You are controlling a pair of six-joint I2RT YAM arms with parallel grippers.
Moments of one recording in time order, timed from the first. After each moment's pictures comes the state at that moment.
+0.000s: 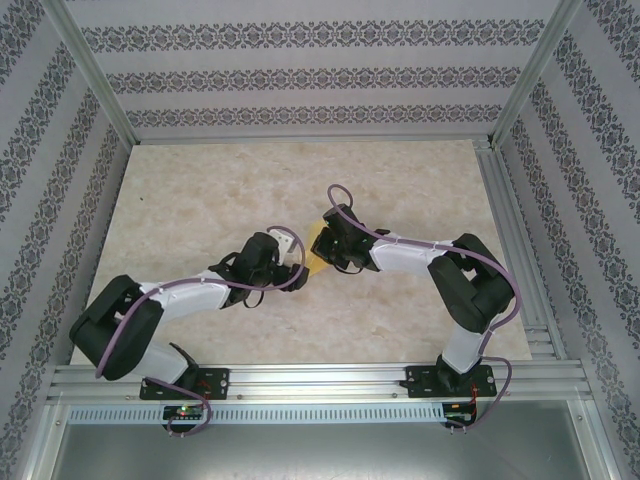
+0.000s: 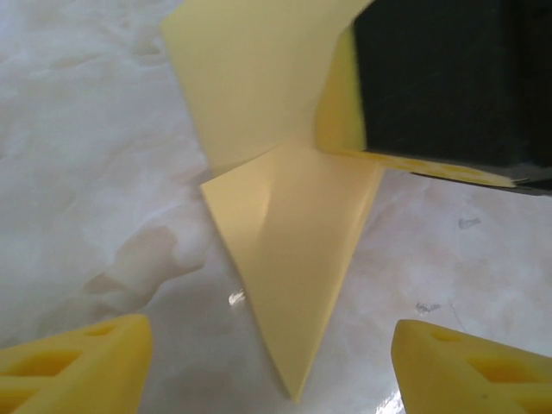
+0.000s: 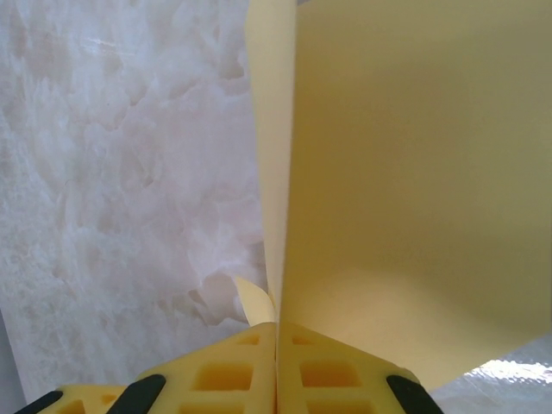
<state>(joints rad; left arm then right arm) -0.68 1.46 0.60 0.12 0.10 -0.25 0.70 1.77 0.99 -0.09 -0.13 1.11</state>
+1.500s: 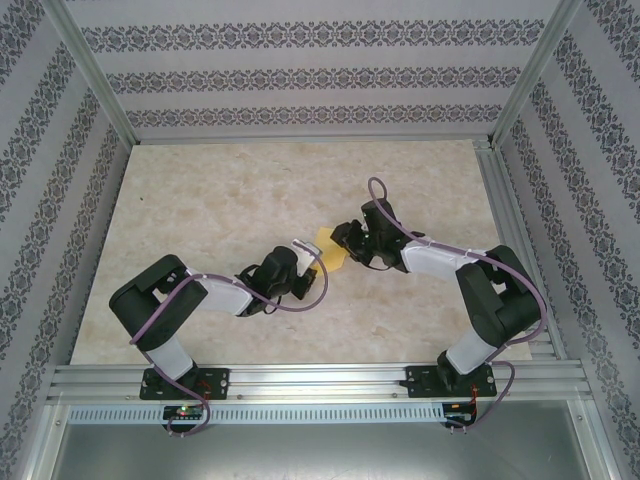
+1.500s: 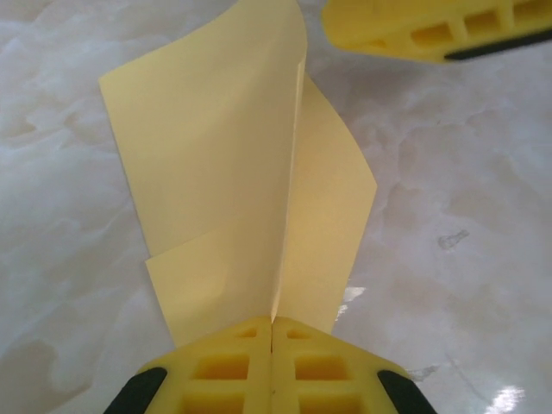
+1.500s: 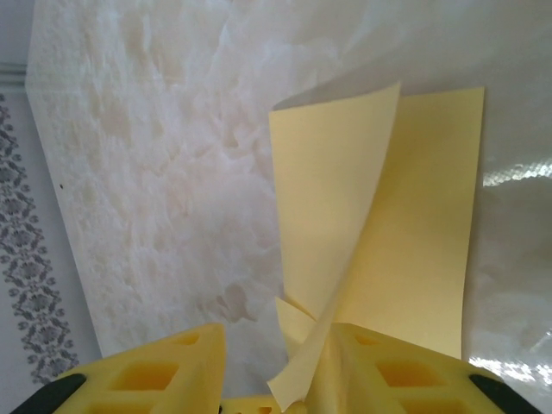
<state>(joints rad) -0.79 1.68 0.58 0.47 0.01 -0.12 0.51 1.62 0.81 0.03 -0.32 1.09</state>
